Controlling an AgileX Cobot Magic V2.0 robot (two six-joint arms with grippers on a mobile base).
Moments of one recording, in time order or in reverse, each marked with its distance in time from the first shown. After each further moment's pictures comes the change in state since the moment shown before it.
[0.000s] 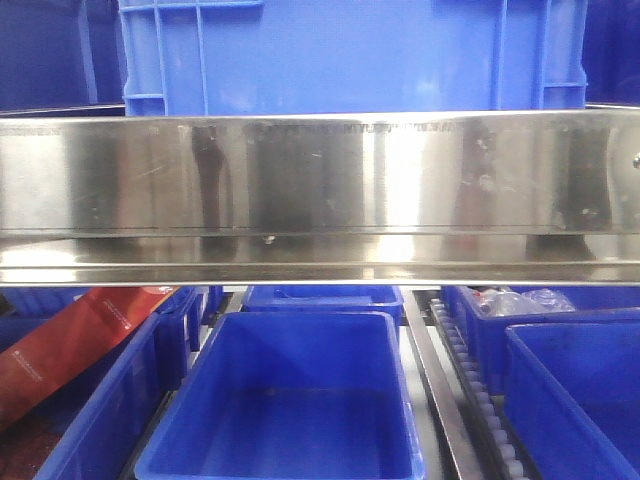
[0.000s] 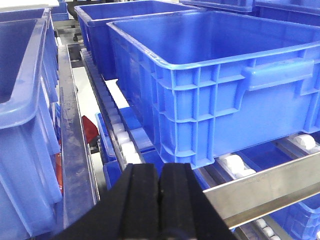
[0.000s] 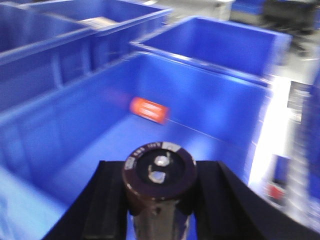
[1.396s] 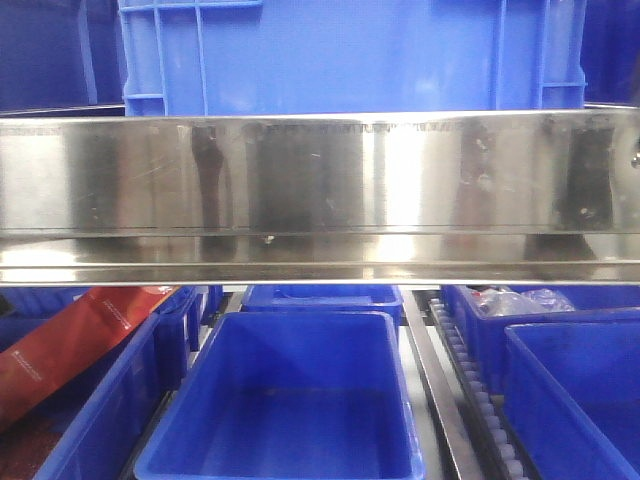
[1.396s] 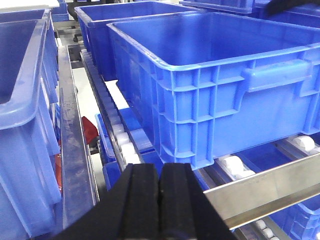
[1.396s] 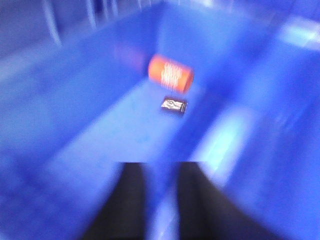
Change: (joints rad) left arm 0.001 0.000 0.000 -0.002 -0.004 -0.002; right arm 0.023 0.178 -0.082 0.002 0.034 0.000
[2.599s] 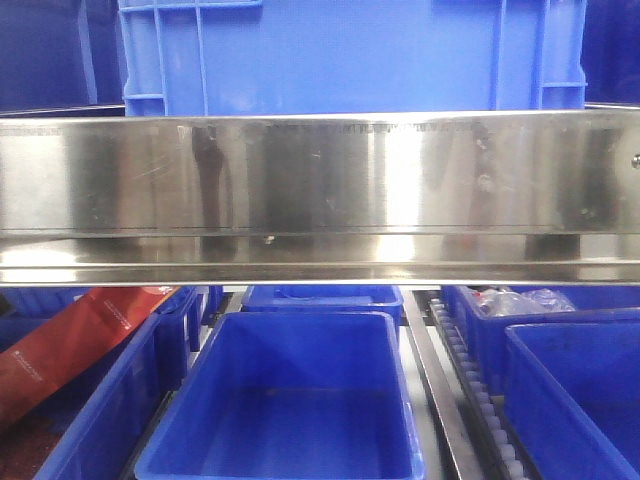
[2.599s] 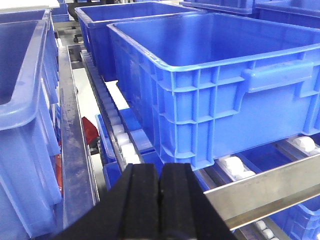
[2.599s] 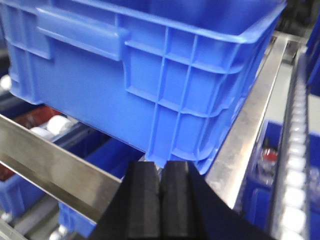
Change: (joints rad) left arm 0.000 0.000 0.000 0.000 -0.002 0.000; right arm 0.000 -1.021 1.122 -0.042 -0.326 0.004
